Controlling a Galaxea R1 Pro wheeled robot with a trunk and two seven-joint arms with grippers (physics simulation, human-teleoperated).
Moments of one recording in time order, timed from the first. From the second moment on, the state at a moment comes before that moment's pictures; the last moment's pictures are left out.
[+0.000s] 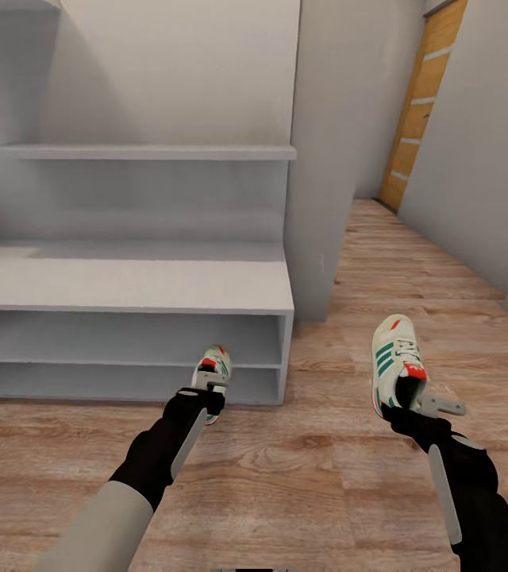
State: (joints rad) left arm -0.66 -0.13 -0.26 -0.96 0.10 0.70 0.26; right arm -0.33 -0.01 -0.30 -1.50 -0.01 0.71 0.00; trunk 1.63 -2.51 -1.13
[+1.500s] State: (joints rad) left arm -0.66 -0.13 -0.27 -0.96 0.10 0.70 0.26; right arm -0.33 -0.01 -0.30 -1.50 -0.01 0.71 0.00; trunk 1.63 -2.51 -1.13
